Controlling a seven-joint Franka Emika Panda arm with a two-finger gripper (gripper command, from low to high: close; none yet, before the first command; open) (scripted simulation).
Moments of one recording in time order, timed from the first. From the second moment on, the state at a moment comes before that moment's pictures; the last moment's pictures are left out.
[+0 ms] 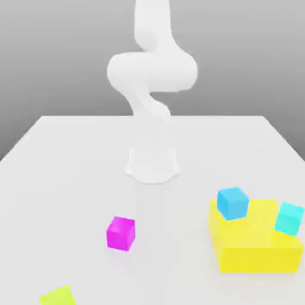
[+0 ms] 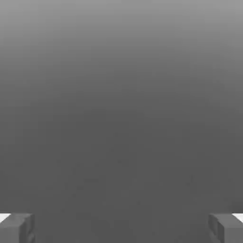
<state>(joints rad) -0.04 -0.71 0.02 -2.29 -0.02 2.32 0.86</state>
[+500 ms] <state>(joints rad) -0.22 -0.16 0.05 -2.25 -0.12 2.46 1.25</state>
